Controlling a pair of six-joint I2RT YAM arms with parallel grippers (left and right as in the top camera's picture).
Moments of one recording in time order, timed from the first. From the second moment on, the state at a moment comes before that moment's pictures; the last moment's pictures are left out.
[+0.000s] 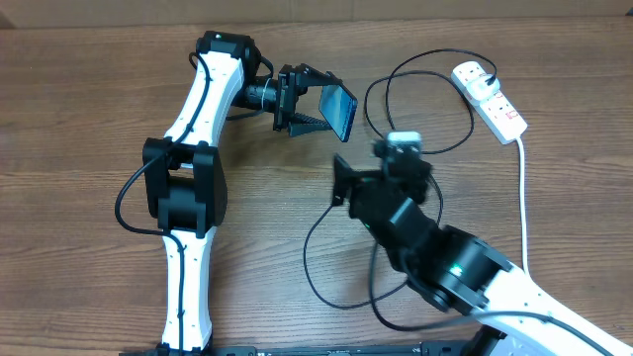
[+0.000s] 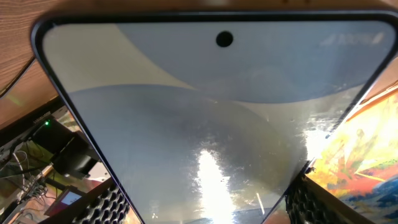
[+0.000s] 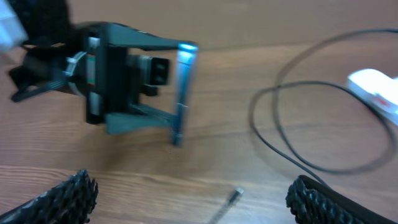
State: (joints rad) left arm -0.18 2.47 2.25 -1.64 1.52 -0.45; right arm 0.89 1.17 0.99 -0.41 0.59 0.56
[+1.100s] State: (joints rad) left arm -0.18 2.47 2.25 -1.64 1.52 -0.39; right arm 0.72 1.37 1.07 -0.21 0.35 0.43
